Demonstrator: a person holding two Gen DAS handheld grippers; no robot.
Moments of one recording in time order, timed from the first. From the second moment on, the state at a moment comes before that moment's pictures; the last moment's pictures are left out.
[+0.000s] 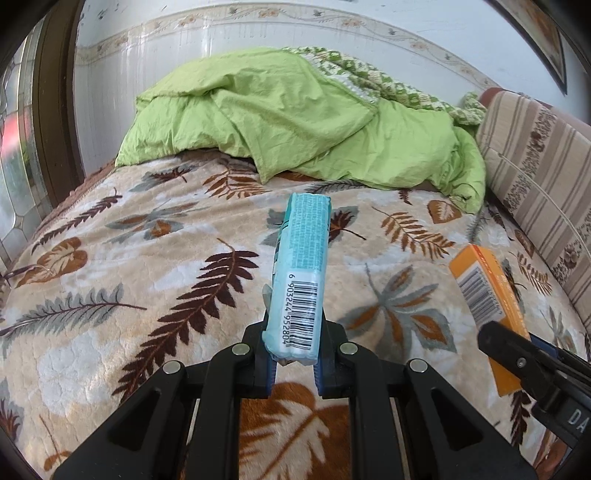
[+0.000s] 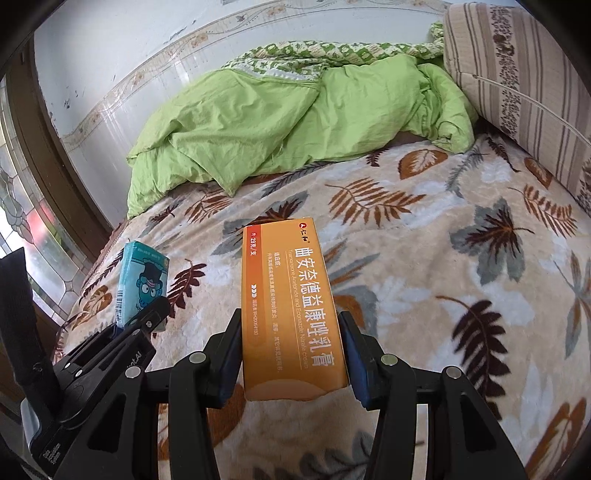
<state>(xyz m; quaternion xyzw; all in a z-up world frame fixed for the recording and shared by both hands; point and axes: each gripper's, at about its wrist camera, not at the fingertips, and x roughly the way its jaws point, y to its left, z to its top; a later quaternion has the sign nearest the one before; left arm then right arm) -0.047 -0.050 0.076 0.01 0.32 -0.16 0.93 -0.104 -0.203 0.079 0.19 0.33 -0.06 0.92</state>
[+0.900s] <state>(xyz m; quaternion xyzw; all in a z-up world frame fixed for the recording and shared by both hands) -0.186 -0.064 0.127 0.06 0.28 -0.25 0.93 -0.264 -0.227 0.126 0.22 0.29 -0.07 0.93</state>
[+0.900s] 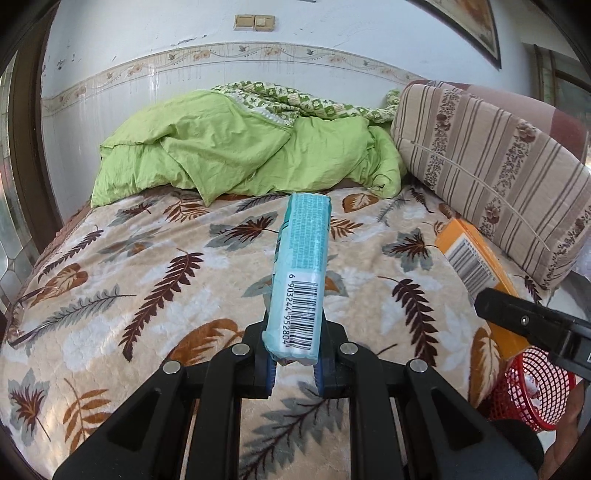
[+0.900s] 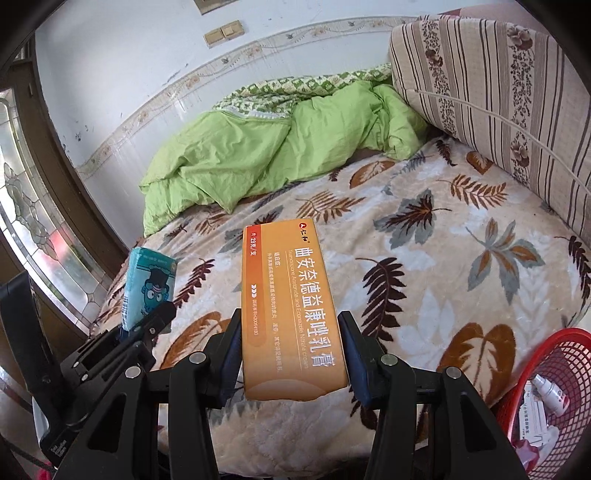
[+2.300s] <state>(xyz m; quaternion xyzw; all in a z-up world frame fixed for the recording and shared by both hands) -0.209 -0.076 0.137 0.09 0.27 -0.26 0.92 -0.323 -0.223 0.158 0.23 0.26 -0.06 0.94</state>
